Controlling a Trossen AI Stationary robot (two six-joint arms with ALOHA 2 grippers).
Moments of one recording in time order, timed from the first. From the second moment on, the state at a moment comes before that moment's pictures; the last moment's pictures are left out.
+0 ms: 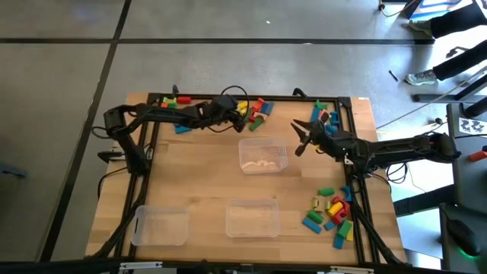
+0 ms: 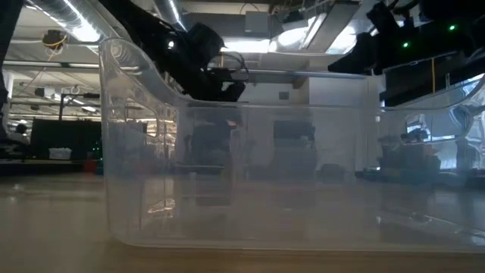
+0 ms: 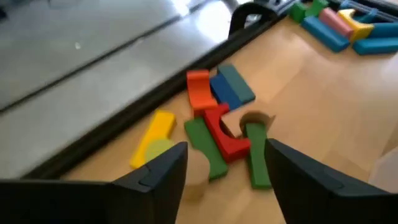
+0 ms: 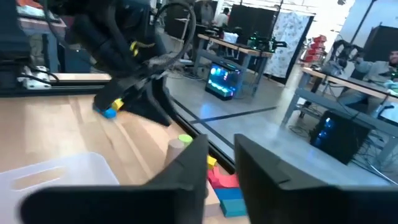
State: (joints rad) left arm 0.41 1.72 1.01 0.10 -0.29 -0.24; right arm -0.07 0.88 0.32 0.52 0.58 -0.19
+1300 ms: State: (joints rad) left arm 0.45 1.84 1.01 0.13 -0.31 -0.15; right arm -0.11 0.91 0.32 0.47 0.53 -0.18
